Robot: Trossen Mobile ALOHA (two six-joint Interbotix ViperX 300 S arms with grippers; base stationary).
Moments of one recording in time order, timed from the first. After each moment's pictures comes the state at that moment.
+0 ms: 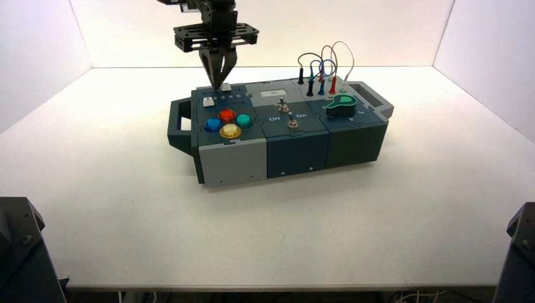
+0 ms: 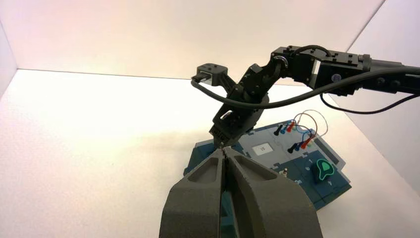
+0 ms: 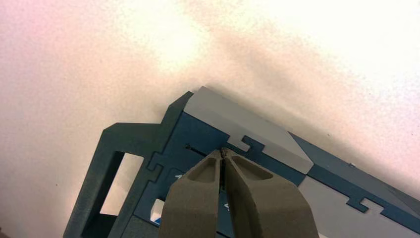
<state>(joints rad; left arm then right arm) -0.12 -1.37 1.19 -0.36 0.57 0.12 0.74 0.72 -0.39 0.06 1.07 0.05</state>
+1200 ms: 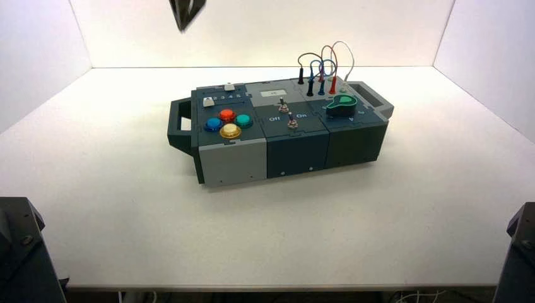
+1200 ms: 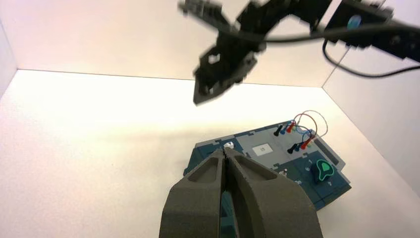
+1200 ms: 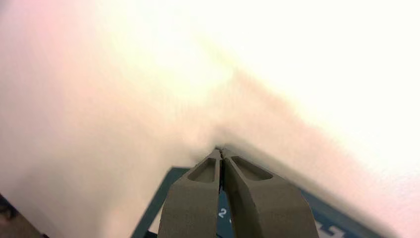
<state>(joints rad) -0.12 -1.37 1.19 -0.36 0.57 0.12 0.76 0.79 -0.85 0.08 1.25 0.03</state>
